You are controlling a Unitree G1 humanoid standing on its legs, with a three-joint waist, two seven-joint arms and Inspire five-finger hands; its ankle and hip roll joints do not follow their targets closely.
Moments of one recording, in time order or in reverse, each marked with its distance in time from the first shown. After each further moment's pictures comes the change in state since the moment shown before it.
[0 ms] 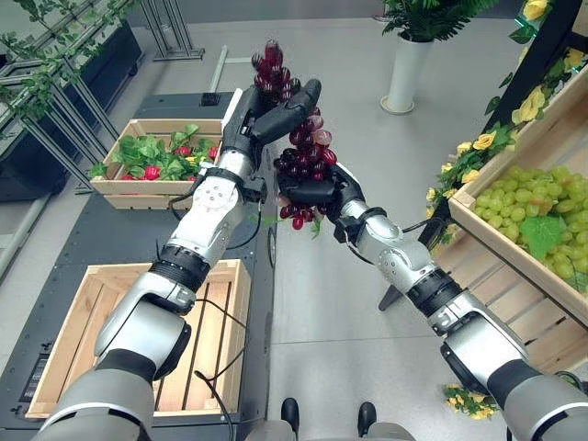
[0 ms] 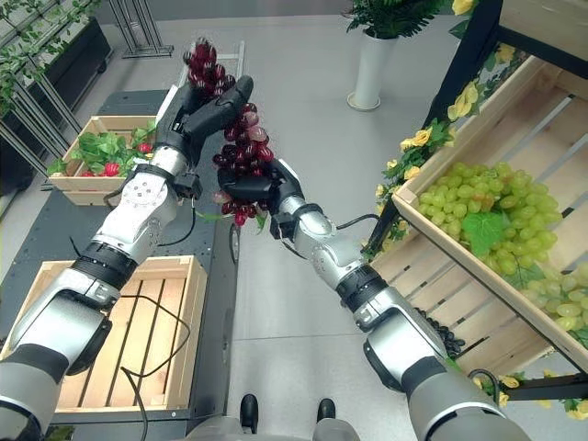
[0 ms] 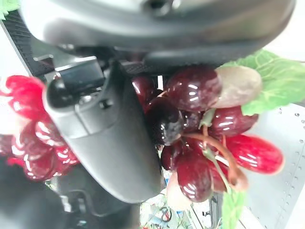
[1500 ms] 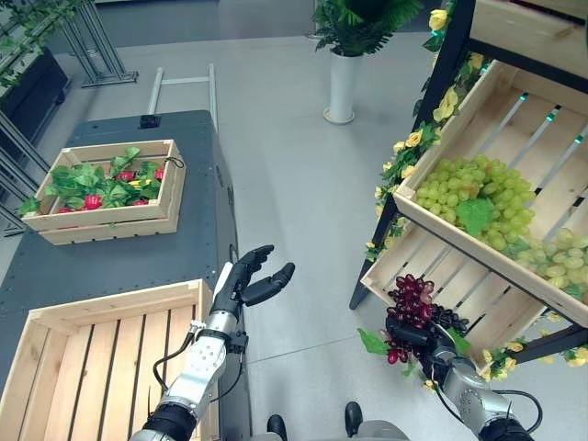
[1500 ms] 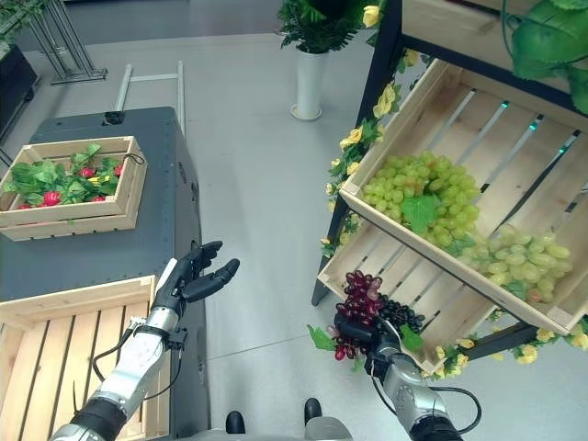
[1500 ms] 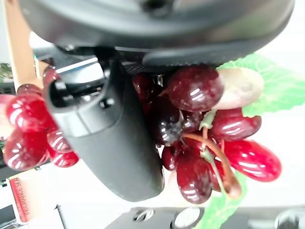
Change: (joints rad) left arm 0.871 -0.117 0.143 -0.126 0.413 -0.232 -0.035; right arm 0.849 -0.130 -0.355 0.083 -0.164 -0.022 0.087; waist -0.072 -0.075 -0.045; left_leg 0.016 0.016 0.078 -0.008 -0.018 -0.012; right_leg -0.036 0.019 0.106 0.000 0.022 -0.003
